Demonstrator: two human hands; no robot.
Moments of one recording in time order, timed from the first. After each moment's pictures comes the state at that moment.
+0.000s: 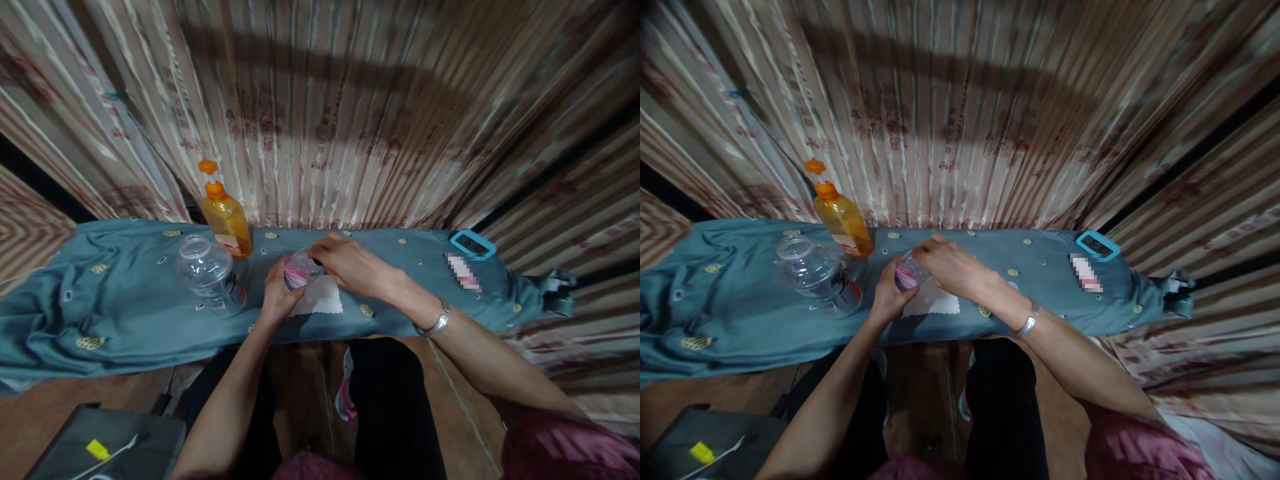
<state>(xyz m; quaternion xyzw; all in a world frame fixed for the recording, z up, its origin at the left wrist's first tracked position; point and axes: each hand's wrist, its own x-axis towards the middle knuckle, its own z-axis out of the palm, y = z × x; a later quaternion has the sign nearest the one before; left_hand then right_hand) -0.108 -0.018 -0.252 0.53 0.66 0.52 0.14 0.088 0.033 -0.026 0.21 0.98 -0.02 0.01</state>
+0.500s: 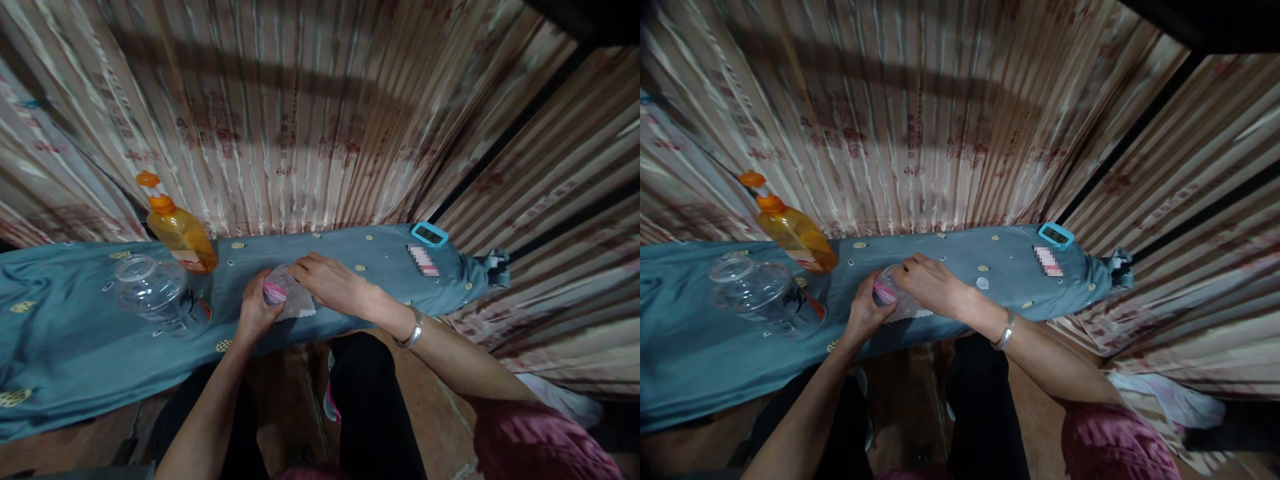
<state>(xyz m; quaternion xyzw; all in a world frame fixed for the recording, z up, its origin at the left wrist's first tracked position) -0.093 -0.019 -0.264 0.55 0.64 0.52 0.14 0.120 0.005 -0.028 0.26 0.97 0.02 0.03</state>
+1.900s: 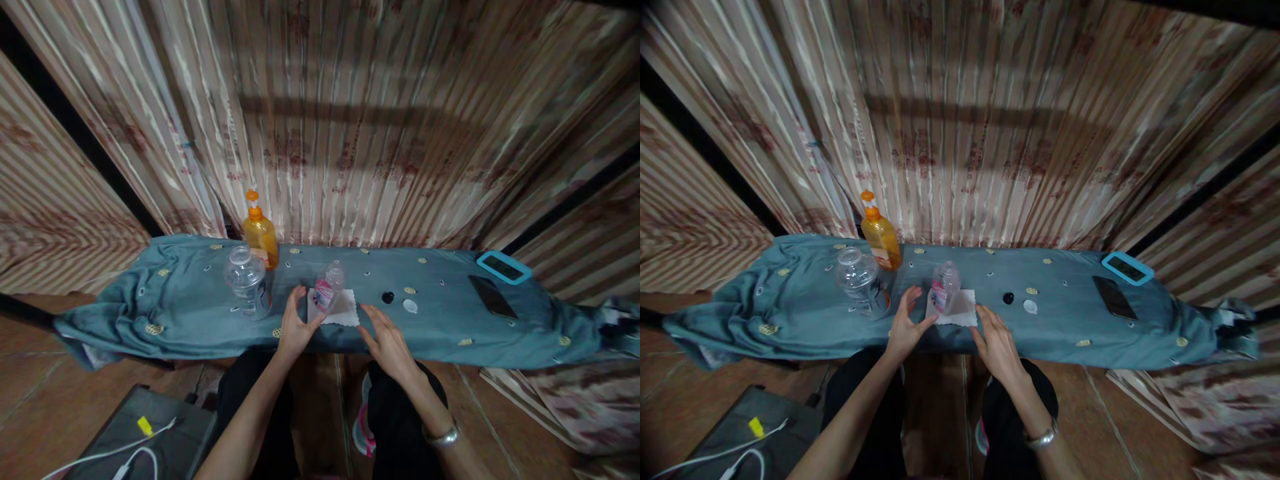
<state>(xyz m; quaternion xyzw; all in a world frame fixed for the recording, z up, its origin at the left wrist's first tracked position) -0.084 -0.087 -0.265 0.42 0.63 0.62 0.21 0.192 -0.016 -0.243 0.41 0.86 -0.17 -0.26</state>
